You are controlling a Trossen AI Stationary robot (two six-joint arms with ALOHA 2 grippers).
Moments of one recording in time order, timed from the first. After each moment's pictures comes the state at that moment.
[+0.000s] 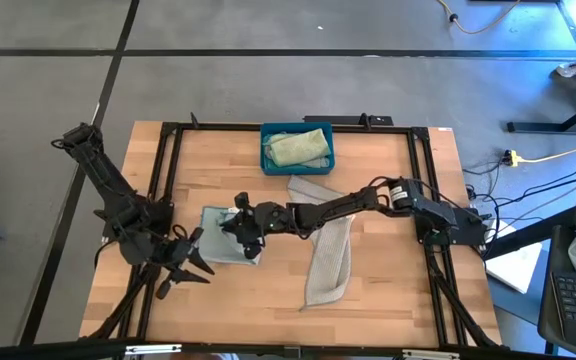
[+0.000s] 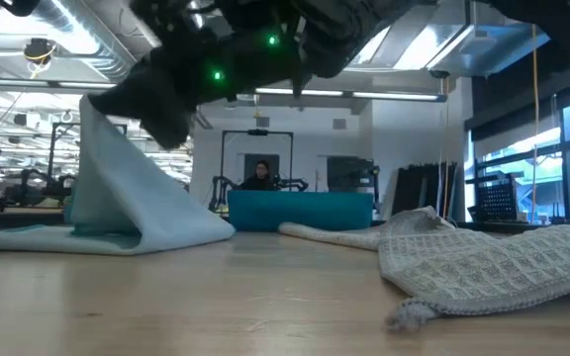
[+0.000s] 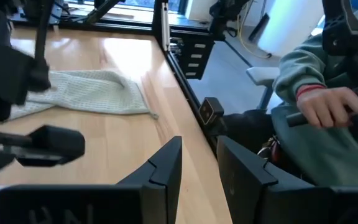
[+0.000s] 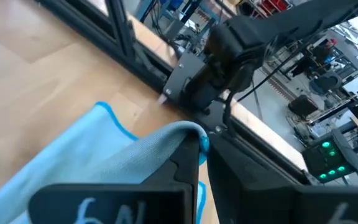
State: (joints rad) left arm -0.90 0.85 0.56 -0.08 -0.47 -0.44; right arm 0.11 2.31 1.67 0.40 0.10 -0.63
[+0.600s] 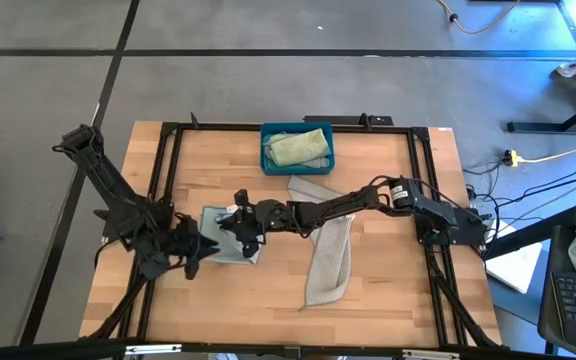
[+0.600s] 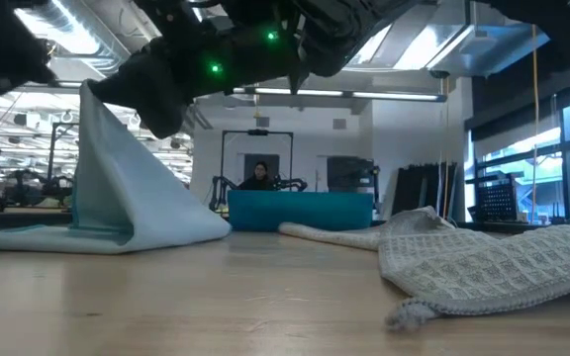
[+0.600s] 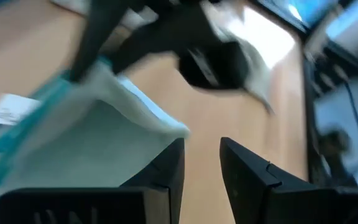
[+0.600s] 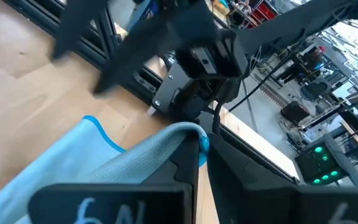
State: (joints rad) left arm -0.90 0.92 0.54 -0.45 -0.79 -1.20; right arm 0.10 2.32 1.67 0.44 0.10 -0.63
